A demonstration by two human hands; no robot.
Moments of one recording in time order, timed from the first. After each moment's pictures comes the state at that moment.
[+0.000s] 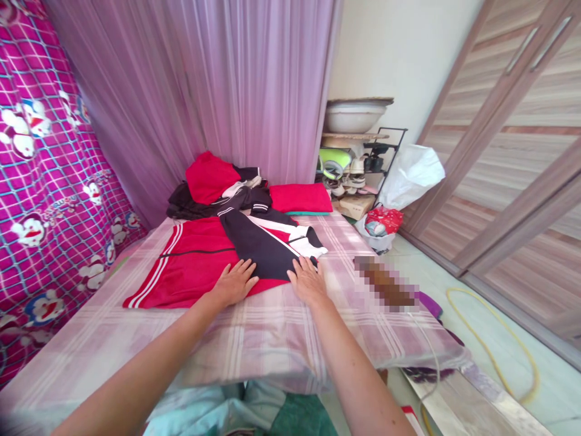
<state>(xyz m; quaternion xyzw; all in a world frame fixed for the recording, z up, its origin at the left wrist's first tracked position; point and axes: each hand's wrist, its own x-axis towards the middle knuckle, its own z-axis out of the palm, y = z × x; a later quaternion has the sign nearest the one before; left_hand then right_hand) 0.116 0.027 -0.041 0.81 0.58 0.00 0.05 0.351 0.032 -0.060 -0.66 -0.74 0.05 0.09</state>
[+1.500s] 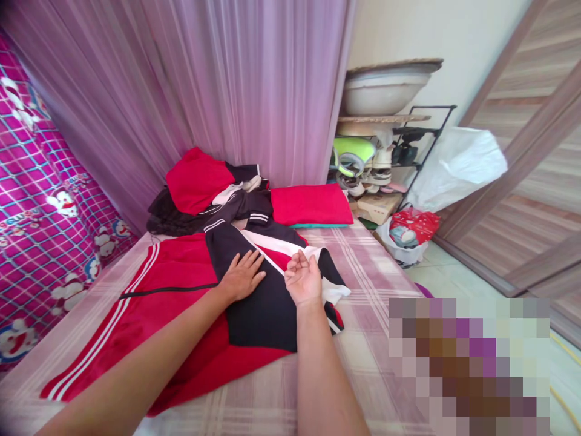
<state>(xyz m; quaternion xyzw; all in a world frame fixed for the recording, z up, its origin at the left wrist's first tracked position) 0.138 0.176 -0.047 0.82 0.57 0.01 0.03 0.330 0.177 -0.072 -0.20 -0.16 0.71 0.66</state>
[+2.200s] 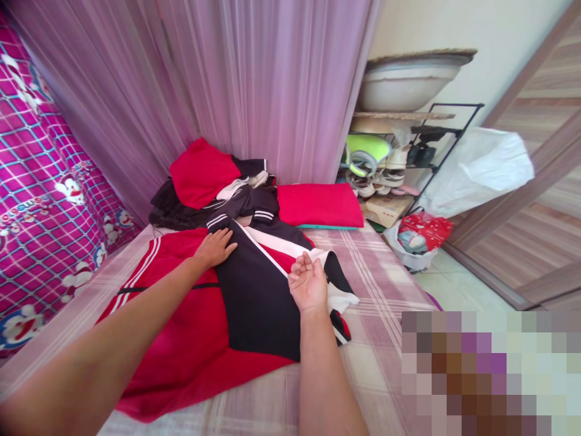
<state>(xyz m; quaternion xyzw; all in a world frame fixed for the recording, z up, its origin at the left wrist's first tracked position) 0.045 0.246 -0.034 0.76 0.65 0.01 -0.05 0.330 0.176 -0.068 -0.17 -0.07 0.75 0.64</state>
